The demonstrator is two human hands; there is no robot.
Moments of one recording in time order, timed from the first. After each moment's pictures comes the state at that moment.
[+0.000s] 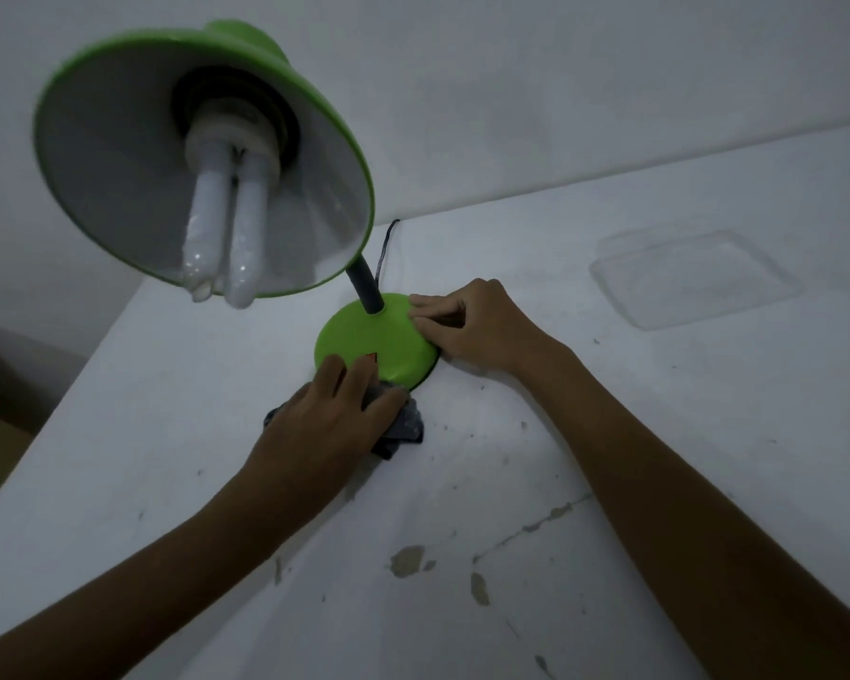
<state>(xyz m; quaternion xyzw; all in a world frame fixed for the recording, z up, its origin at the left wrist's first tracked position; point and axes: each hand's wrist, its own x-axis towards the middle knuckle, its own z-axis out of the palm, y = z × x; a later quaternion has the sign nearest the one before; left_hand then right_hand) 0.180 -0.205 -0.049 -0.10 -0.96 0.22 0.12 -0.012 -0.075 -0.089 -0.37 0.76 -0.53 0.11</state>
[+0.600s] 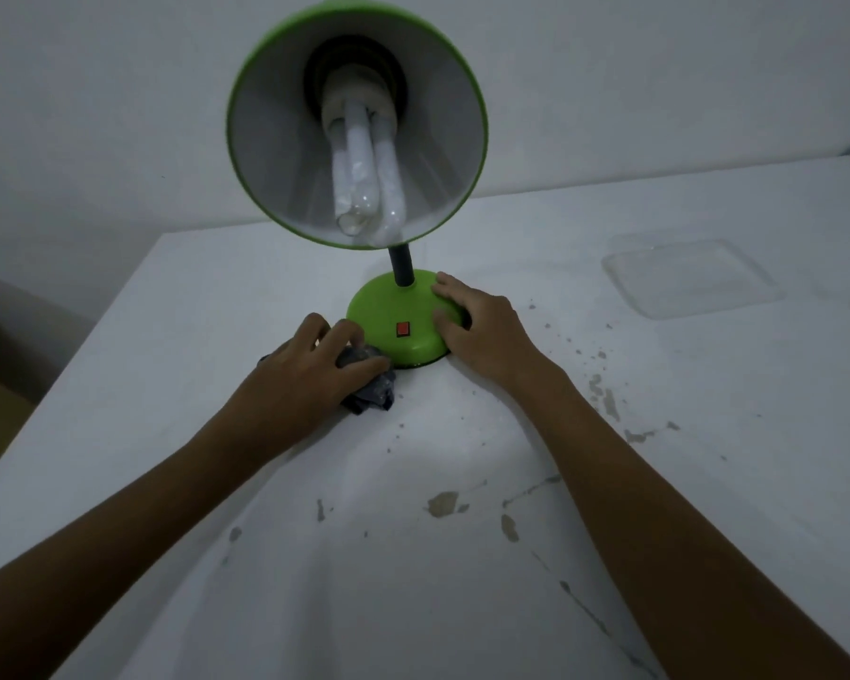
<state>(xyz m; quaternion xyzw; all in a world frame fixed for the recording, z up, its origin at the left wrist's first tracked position) 0.197 -0.285 -0.068 -0.15 -0.97 0.14 0.16 0.040 -0.089 -0.088 -0.32 0.82 -0.48 0.08</state>
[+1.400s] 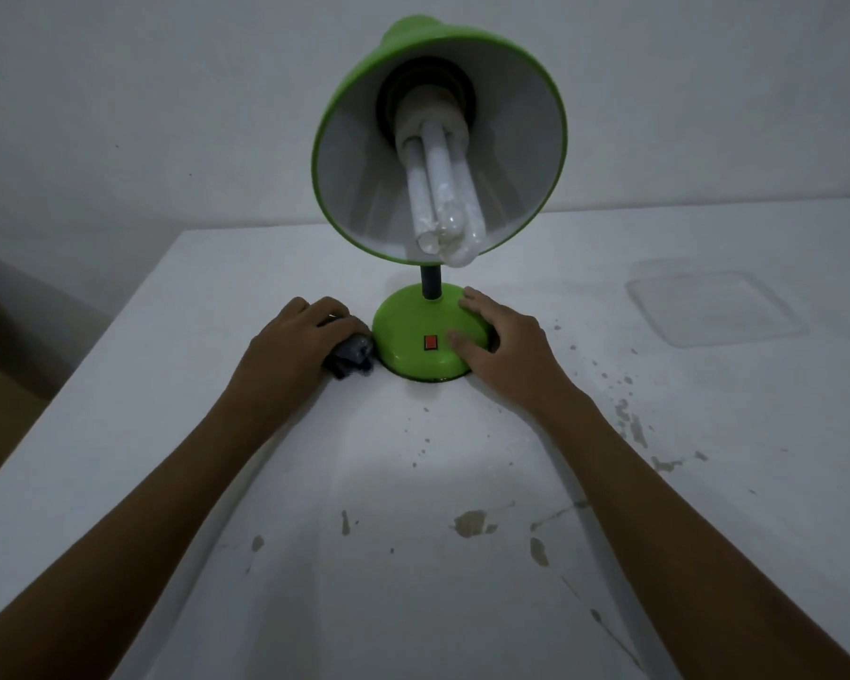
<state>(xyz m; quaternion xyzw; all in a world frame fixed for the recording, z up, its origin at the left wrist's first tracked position) 0.178 -0.328 -0.068 -0.04 -0.98 -0.01 0.20 0.044 -0.090 -0.092 -0.30 0.84 -0.46 0.05</state>
